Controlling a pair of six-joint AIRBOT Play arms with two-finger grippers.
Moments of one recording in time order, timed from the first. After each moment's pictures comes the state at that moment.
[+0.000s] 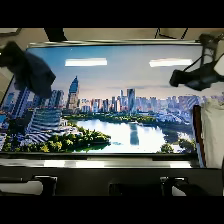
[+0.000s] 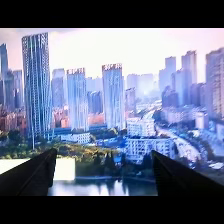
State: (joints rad) left arm 0.22 -1.53 1.86 1.06 -0.88 -1.55; right arm 0.02 -1.24 1.59 -1.55 1.32 1.69
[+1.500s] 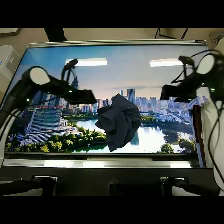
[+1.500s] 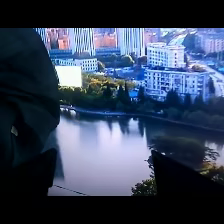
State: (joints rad) left arm -0.28 -1.45 1.48 1.03 -1.31 -1.55; right arm 0.02 -1.45 1.57 -1.43 1.53 1.63
